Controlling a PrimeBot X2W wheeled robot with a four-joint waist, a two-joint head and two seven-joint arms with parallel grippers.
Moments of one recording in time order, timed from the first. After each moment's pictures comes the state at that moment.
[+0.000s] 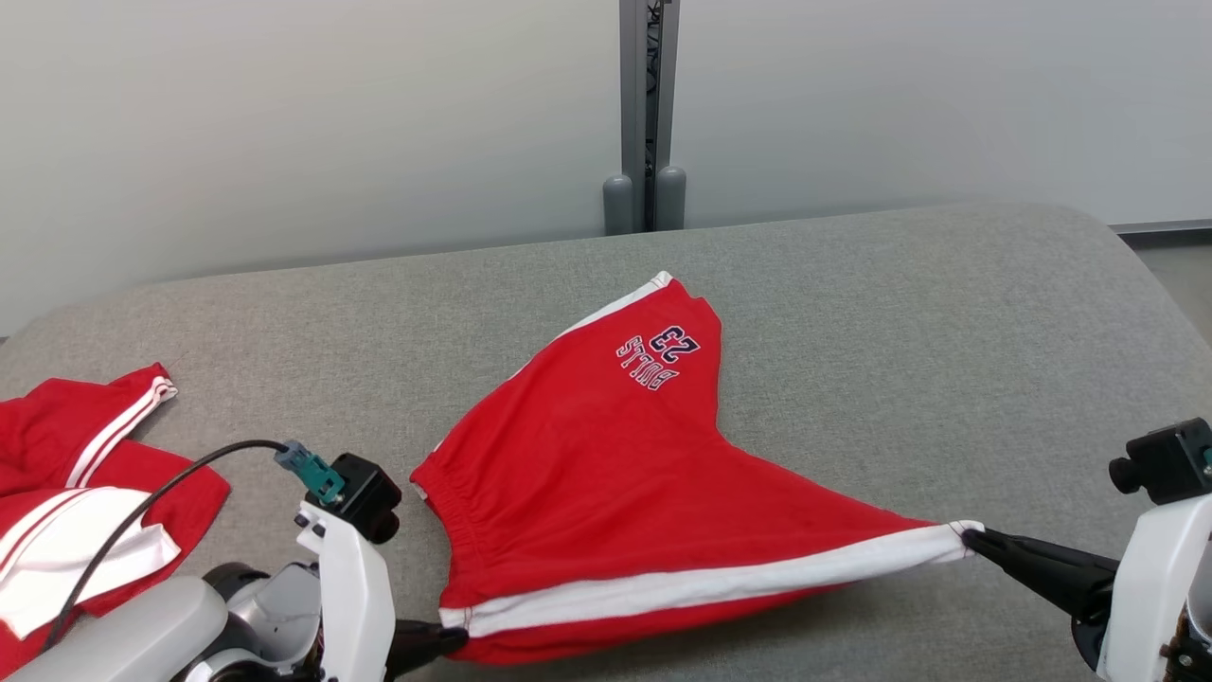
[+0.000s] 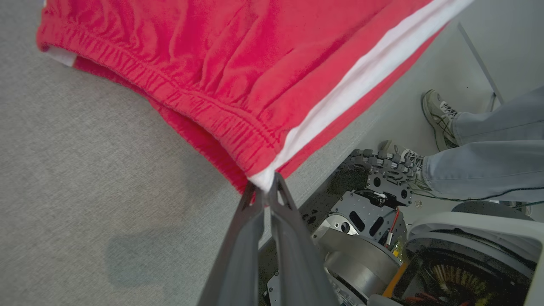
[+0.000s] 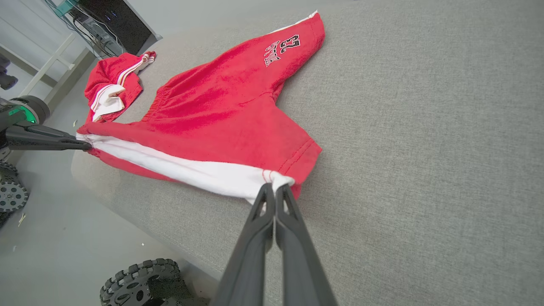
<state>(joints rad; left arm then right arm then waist) -0.54 0.75 -1.04 0.01 -1.32 -0.03 0.66 -0.65 -1.00 1.28 0.01 1.47 0.13 0.00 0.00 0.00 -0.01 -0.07</state>
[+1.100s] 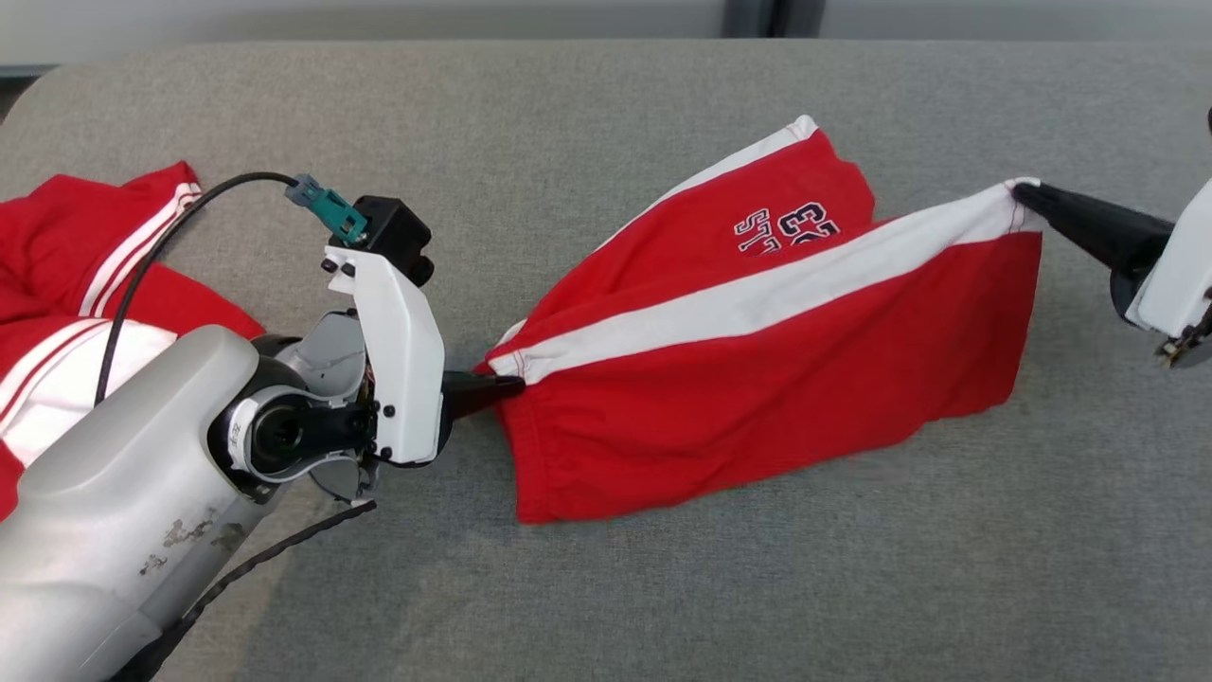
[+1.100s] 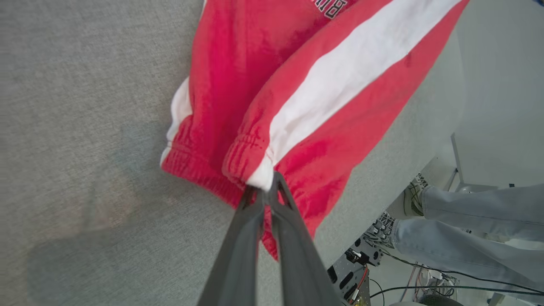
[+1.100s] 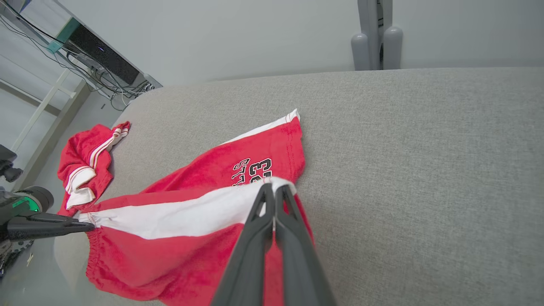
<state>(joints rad) -0.86 0.52 -0.94 0.23 -1.42 0.01 0.79 -1.04 -0.85 1.10 0.32 1.56 0.13 0.23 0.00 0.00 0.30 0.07</state>
